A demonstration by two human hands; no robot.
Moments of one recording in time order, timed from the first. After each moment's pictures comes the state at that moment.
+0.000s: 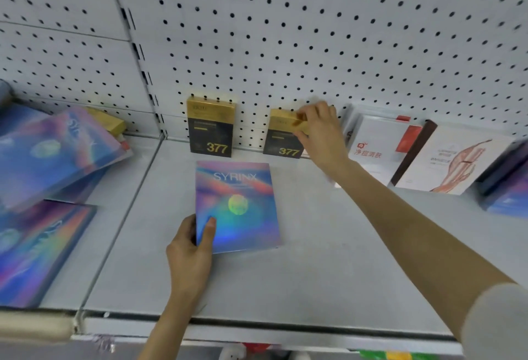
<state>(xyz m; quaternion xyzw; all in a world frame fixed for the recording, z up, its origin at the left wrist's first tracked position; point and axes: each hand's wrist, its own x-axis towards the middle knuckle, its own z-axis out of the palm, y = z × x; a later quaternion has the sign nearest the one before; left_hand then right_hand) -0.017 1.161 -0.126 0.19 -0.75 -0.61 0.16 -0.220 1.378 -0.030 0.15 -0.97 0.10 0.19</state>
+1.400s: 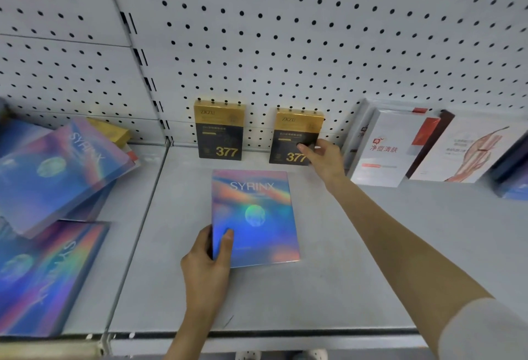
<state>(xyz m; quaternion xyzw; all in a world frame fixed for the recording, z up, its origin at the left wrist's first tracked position) -0.015 1.147 -0.116 0.18 -0.79 -0.58 0.11 -0.218 1.366 -0.096 -0.15 -0.86 0.49 0.02</state>
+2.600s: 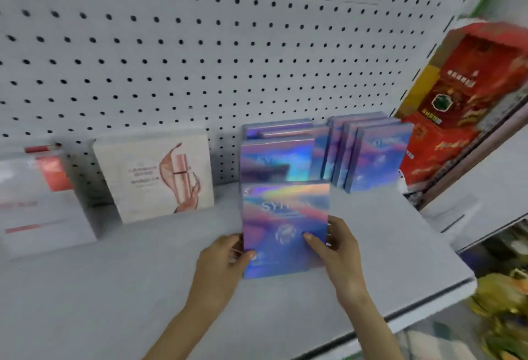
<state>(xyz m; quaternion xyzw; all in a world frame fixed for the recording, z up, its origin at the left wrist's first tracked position) -0.070 1.700 -0.094 -0.10 -0.84 -0.53 -0.08 -0.019 1.909 -0.091 -0.21 -0.75 0.61 0.18</state>
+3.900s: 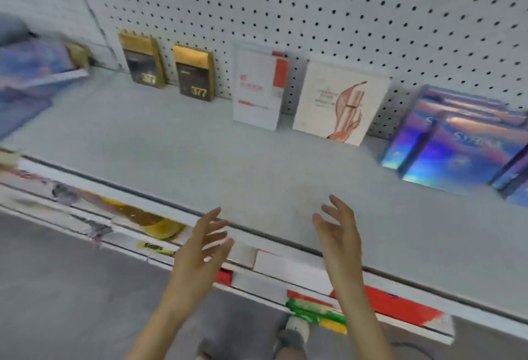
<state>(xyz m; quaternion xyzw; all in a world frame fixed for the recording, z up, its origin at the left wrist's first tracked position) 0.162 1.505 -0.083 0.18 -0.78 -0.60 0.06 0.080 1.714 -0.075 -0.05 -0.77 0.63 -0.02</state>
